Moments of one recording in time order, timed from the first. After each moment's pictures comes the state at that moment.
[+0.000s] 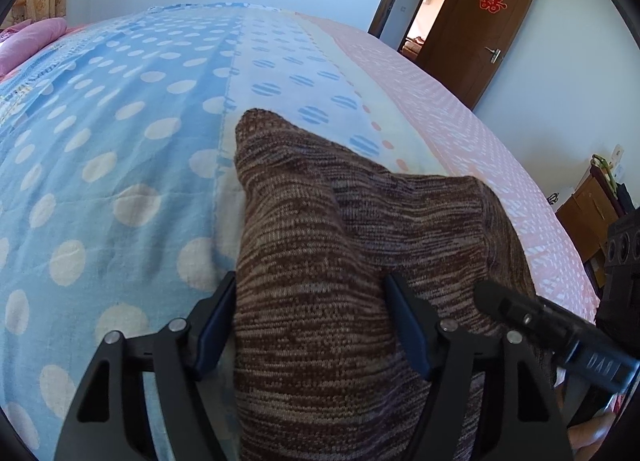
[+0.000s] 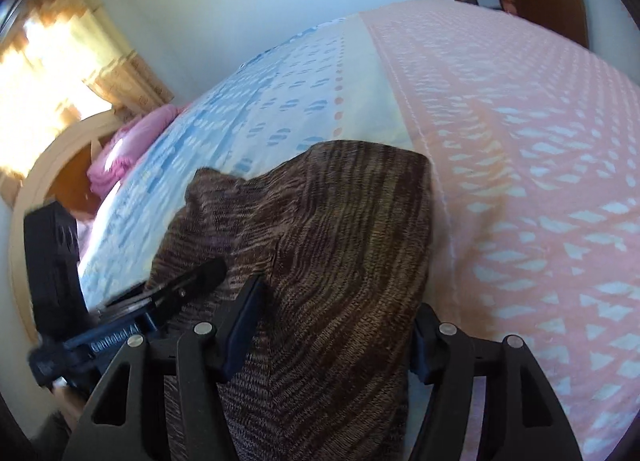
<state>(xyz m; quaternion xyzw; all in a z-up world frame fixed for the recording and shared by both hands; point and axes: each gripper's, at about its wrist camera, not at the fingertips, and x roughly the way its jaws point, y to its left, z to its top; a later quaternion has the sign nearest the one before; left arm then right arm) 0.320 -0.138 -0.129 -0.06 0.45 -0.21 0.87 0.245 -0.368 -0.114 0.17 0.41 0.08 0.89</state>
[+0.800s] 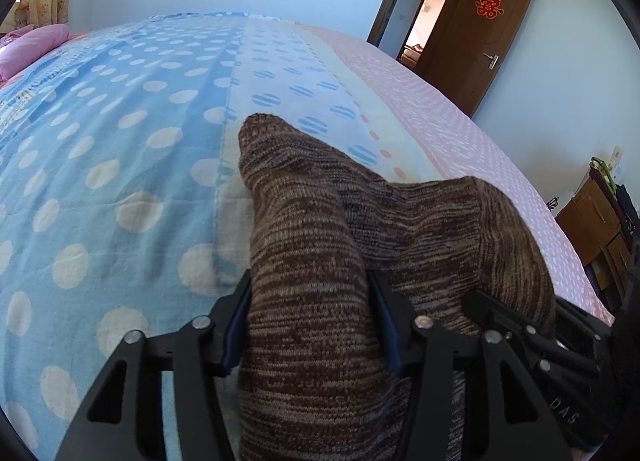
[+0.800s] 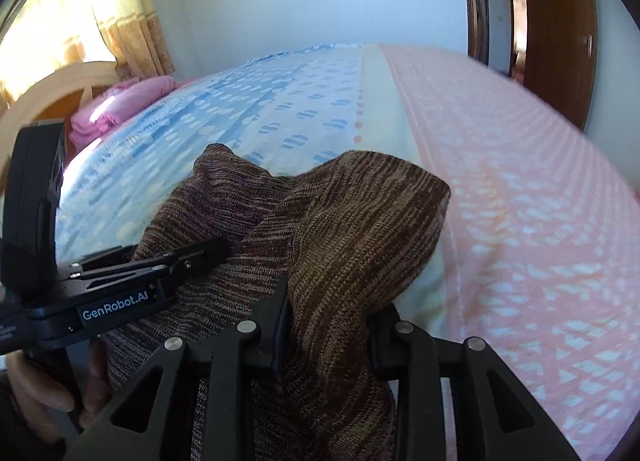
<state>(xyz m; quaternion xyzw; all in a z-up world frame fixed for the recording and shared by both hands) 0.315 -0.138 -0.125 -0.06 0.43 -0.21 0.88 0.232 -0.317 -0.094 0.01 0.37 0.02 0.93</state>
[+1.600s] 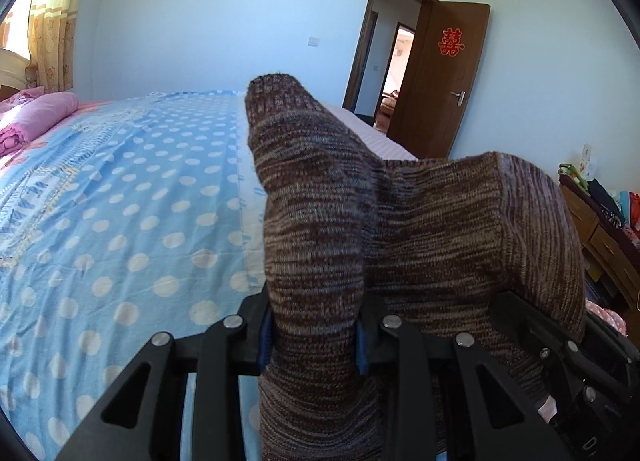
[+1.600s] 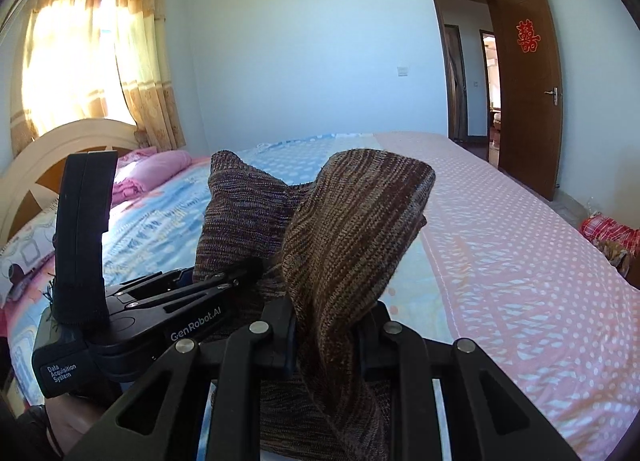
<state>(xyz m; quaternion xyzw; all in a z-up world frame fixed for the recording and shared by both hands) 0.209 -0.096 -0.025 -0.04 0.31 -0.23 0.92 0.089 -0.255 0.021 0.06 0.23 0.00 0.97</state>
